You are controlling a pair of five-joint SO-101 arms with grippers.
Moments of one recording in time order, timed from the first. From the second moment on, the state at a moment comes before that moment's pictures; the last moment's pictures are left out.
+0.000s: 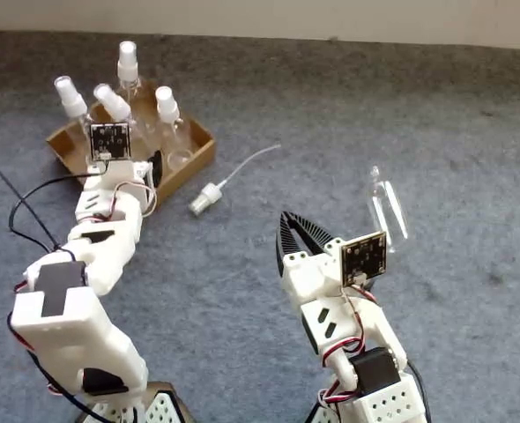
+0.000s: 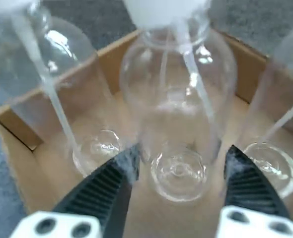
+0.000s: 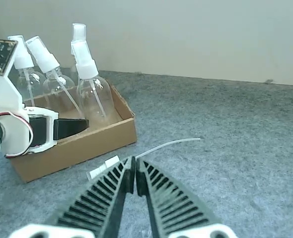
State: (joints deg) left arm -13.4 13.2 47.8 -26.1 0.7; right arm -23.8 -104.4 95.6 25.8 -4.4
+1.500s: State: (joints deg) left arm -13.4 -13.8 62.8 -11.6 0.7; right arm -23.8 -104.4 95.6 25.8 -4.4
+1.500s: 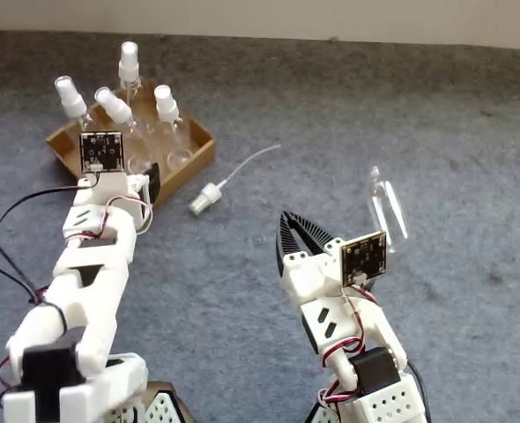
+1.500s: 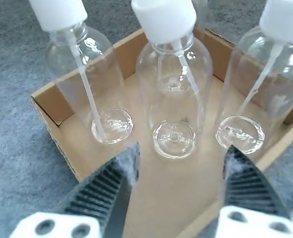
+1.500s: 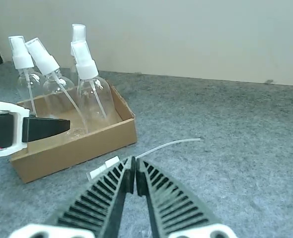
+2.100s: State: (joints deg) left arm -8.8 -48.2 62.8 36.0 0.7; right arm -19.6 -104.4 95.6 28.6 -4.4
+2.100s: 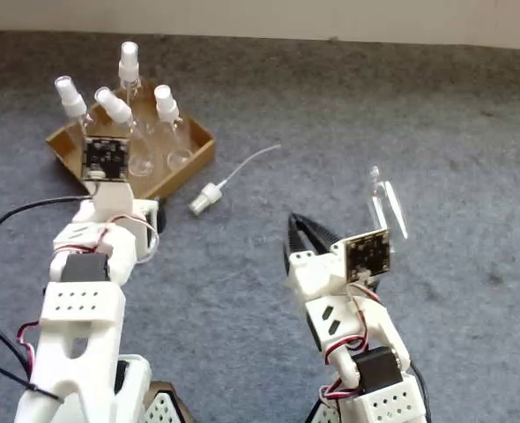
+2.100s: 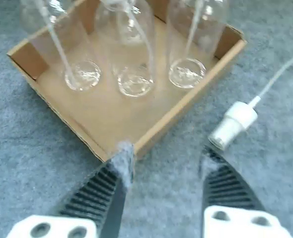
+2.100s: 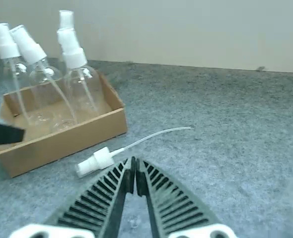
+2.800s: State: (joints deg) left arm 10.1 -56.3 70.1 48.4 0.7; right arm 7.6 -100.8 88.7 28.7 5.2
